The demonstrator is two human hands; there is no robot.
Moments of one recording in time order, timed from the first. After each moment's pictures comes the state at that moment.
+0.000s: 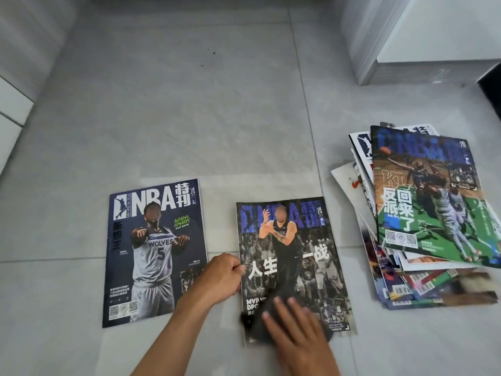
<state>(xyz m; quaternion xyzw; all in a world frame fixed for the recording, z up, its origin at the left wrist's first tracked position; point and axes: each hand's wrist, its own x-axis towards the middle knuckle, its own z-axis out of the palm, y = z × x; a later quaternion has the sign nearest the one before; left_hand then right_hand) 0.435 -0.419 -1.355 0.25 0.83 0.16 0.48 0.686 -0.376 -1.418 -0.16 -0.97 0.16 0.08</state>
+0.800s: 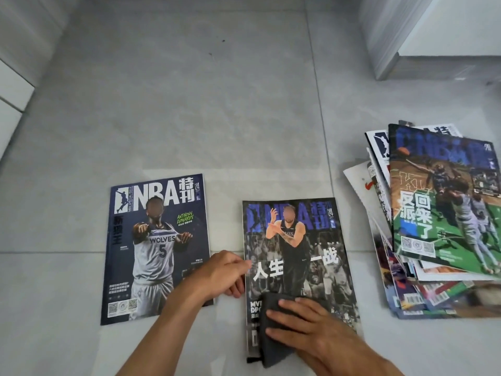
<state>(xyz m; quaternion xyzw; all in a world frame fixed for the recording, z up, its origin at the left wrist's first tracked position) 0.419 -0.420 -1.354 0.17 0.76 0.24 0.58 0.672 -0.299 -1.398 0.11 -0.98 0.15 -0.04</state>
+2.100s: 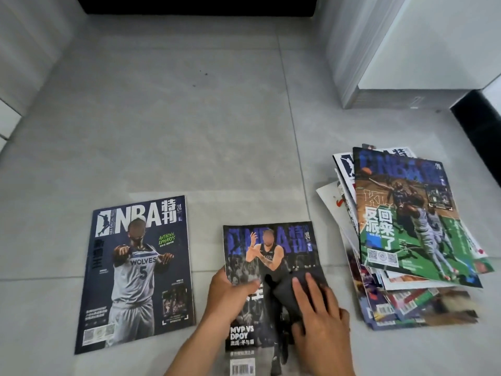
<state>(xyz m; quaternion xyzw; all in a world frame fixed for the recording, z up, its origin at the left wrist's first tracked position) 0.479 -0.388 -1.335 -0.03 0.77 0.45 0.45 0.658 -0.303 -1.379 -0.34 -0.91 0.21 -0.09</state>
